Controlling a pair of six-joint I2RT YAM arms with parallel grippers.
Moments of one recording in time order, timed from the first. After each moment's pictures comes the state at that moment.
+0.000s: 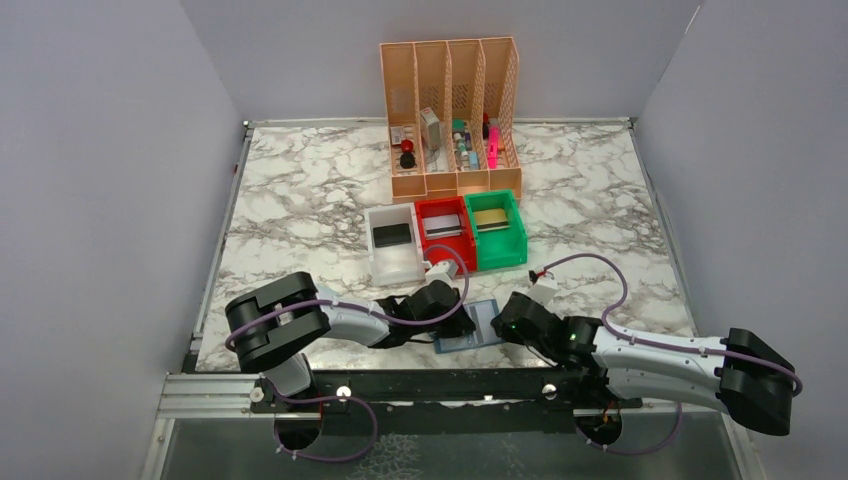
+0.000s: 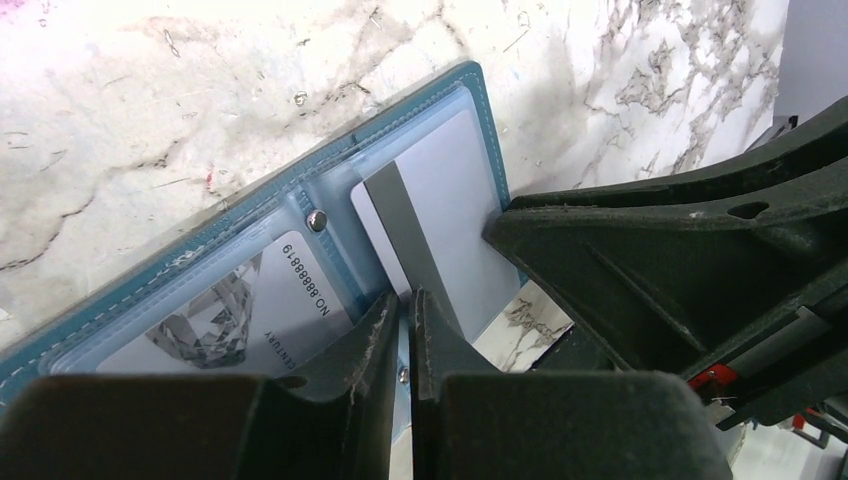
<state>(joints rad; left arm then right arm) -1.14 1.61 0.57 0.41 -0.06 -1.04 1.08 0.95 0.28 -0.22 0.46 1.16</state>
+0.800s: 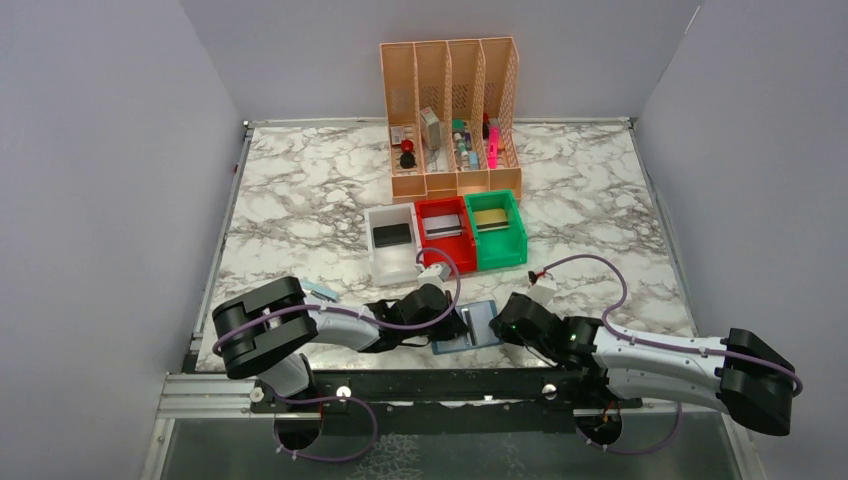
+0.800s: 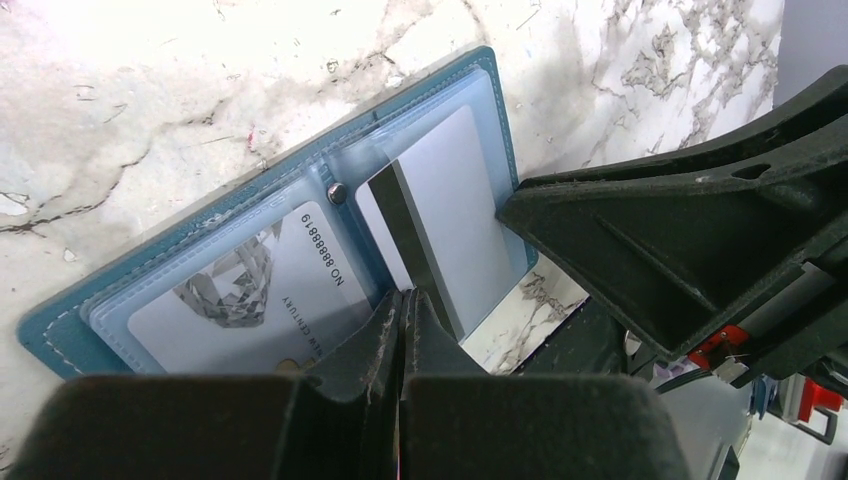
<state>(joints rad) -1.14 1.55 0.49 0.43 -0.07 -1.03 1.08 0.94 0.28 -0.22 0.45 1.16</state>
